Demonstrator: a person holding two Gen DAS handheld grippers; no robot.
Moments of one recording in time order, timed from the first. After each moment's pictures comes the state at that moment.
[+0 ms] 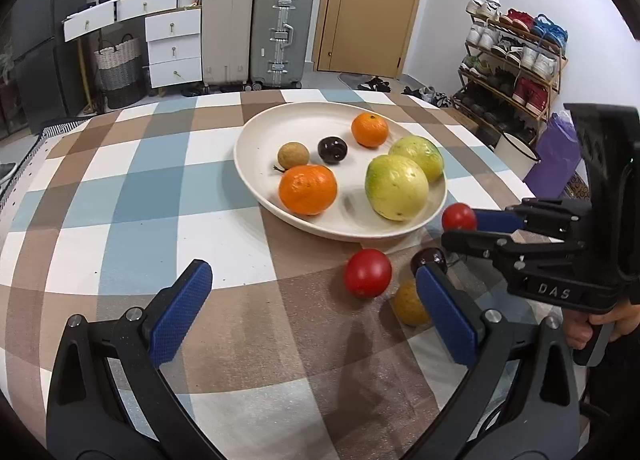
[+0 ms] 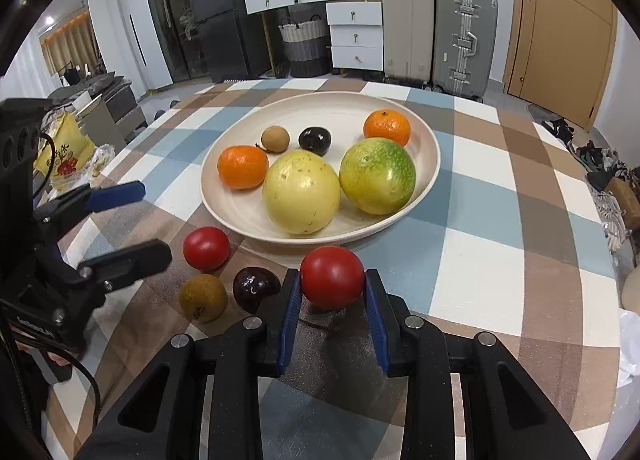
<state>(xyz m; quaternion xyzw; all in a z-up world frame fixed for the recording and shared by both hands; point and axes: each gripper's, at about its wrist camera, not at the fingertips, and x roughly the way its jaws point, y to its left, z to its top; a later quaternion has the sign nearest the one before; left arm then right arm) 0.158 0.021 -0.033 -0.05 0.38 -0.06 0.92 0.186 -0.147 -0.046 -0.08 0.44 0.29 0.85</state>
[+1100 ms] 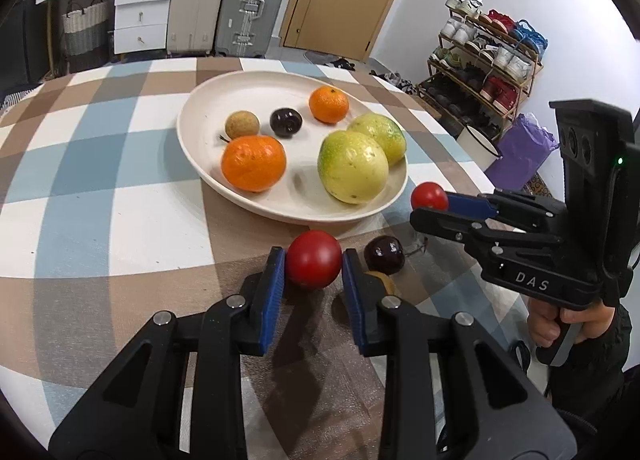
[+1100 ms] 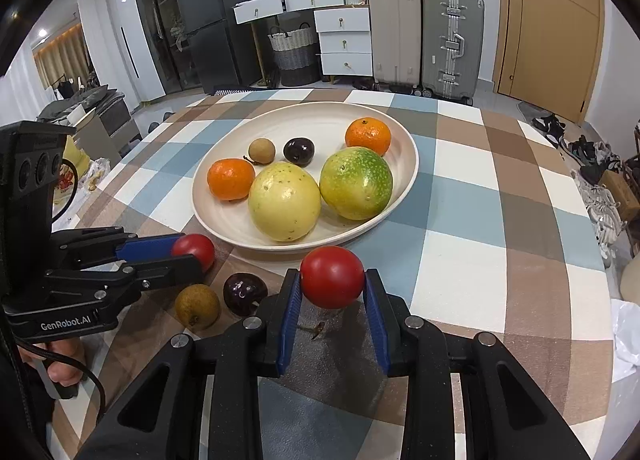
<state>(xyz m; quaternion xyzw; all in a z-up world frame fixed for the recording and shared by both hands) 0.176 0.015 -0.049 -0.11 0.41 -0.13 0.89 0.189 -0.158 -0.042 -0.07 0.44 0.28 0.85</state>
